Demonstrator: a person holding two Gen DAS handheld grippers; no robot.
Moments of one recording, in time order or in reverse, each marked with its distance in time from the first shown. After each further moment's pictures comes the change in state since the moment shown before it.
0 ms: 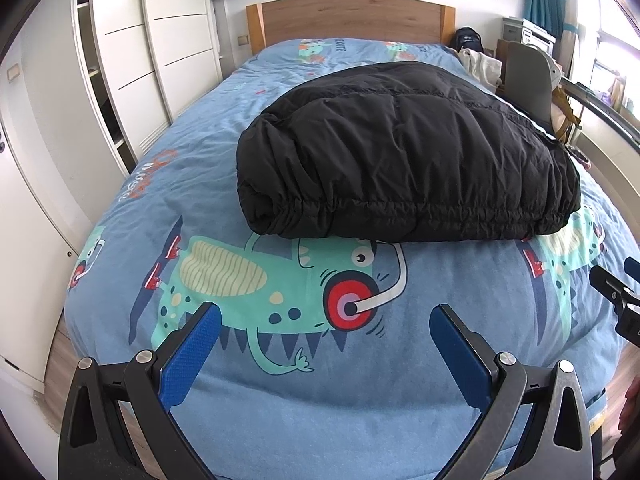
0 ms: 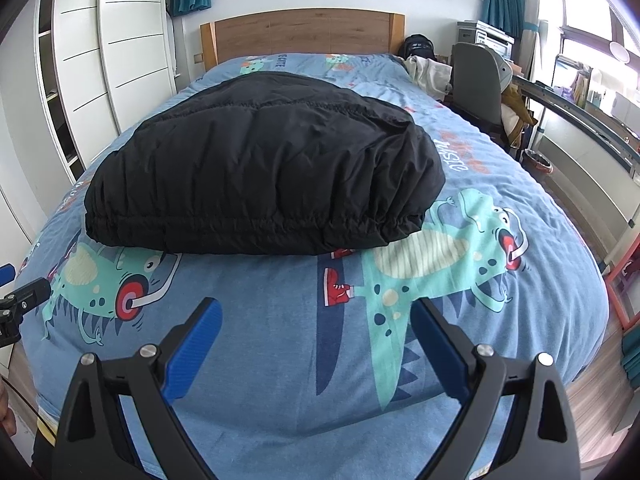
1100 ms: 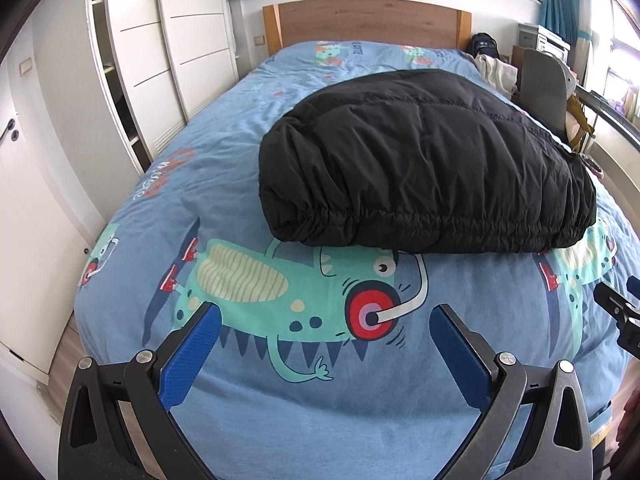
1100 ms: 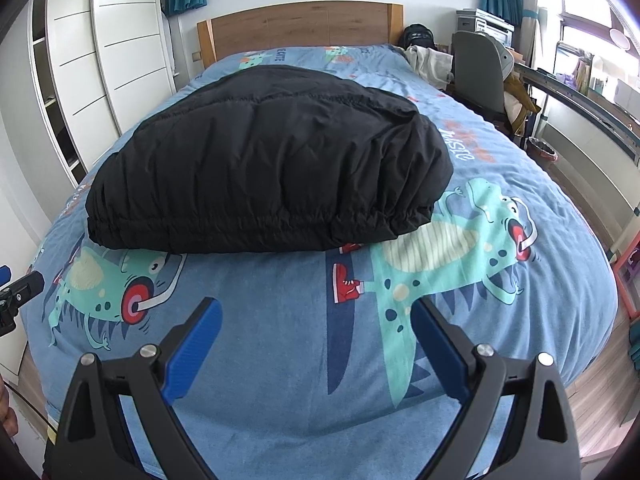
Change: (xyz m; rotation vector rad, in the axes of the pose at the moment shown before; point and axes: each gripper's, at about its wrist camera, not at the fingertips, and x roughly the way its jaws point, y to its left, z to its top) left arm 0.004 0.011 0.006 -0.030 -0.004 0.055; right arm 0.015 0.003 0.002 0.026 0.039 0.023
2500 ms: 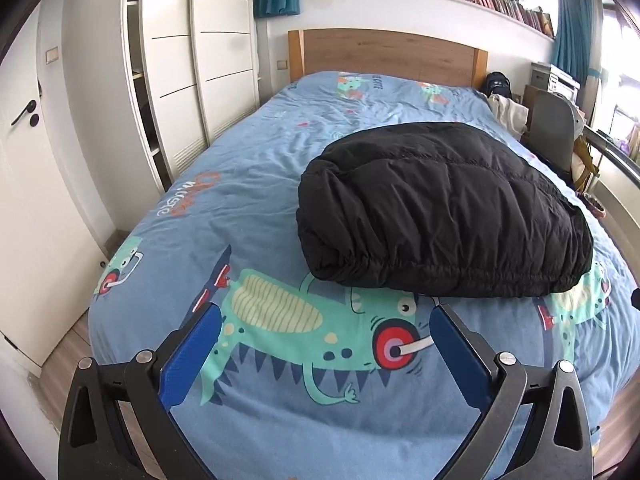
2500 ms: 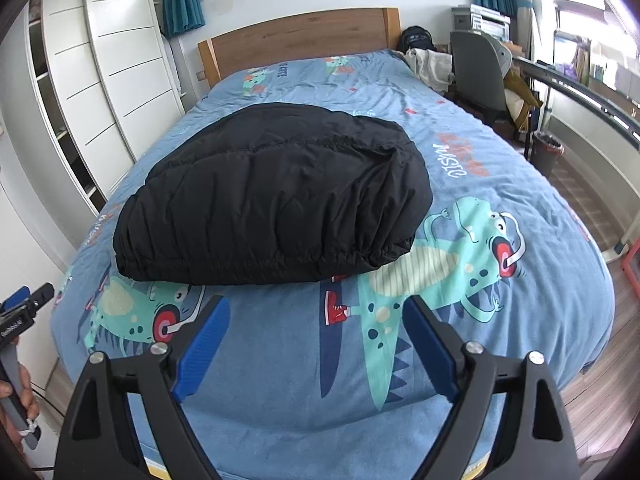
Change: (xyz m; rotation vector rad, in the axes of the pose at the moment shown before) left arm -0.037 0.050 0.018 -0.078 -0.109 0.000; right arm -0.056 -0.032 0.034 0.059 -0.035 0.069
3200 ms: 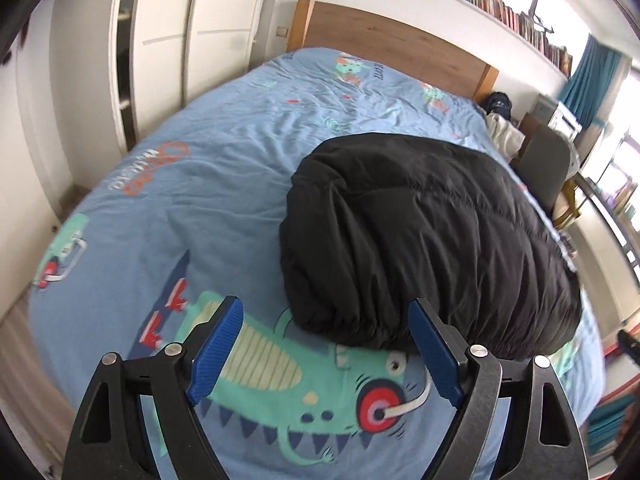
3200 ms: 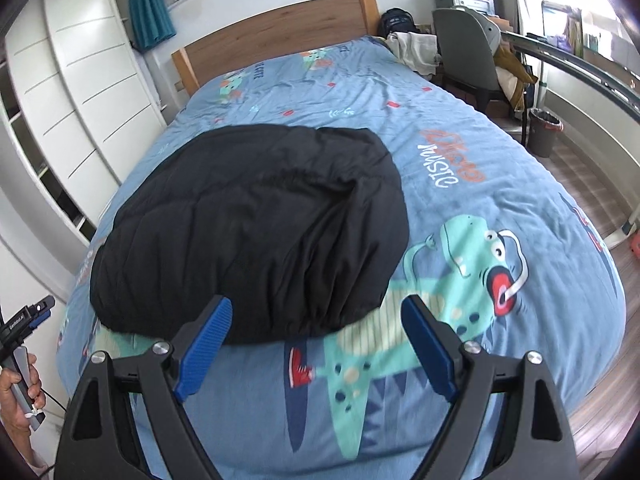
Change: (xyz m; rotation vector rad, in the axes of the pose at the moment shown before) left arm 0.084 0.044 0.061 -0.151 0.089 -0.153; right arm 0.052 -0.067 0.067 0.089 0.048 0.031
